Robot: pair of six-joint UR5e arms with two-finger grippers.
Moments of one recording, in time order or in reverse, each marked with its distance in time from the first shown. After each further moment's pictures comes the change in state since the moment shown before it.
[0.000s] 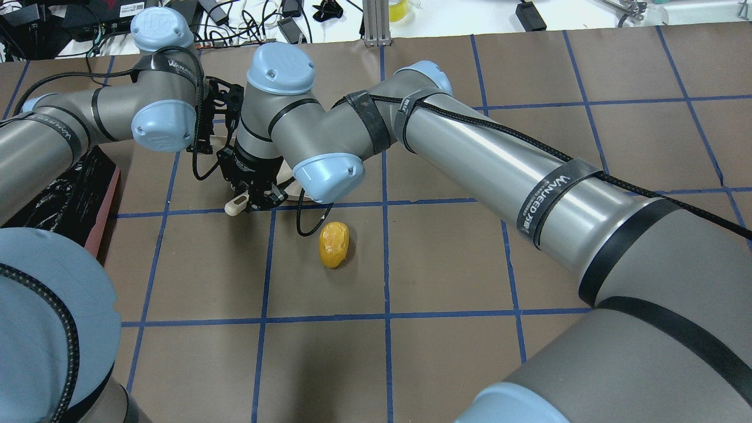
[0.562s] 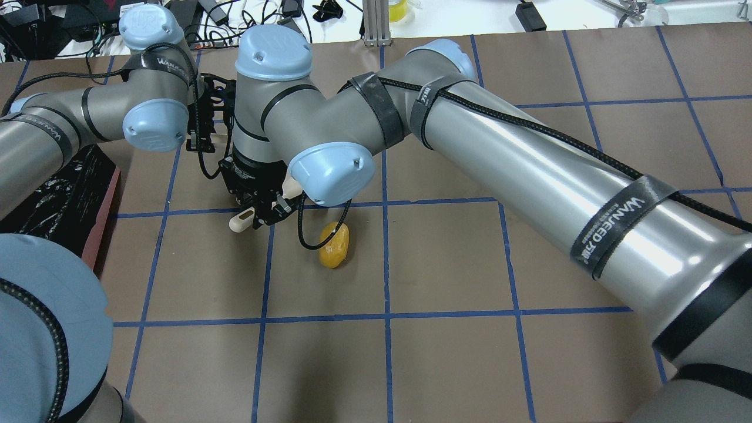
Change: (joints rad) left arm 0.037 0.028 -0.009 -0.015 -0.102 -0.006; right arm 0.006 -0.132 0.047 0.173 -0.024 0.031
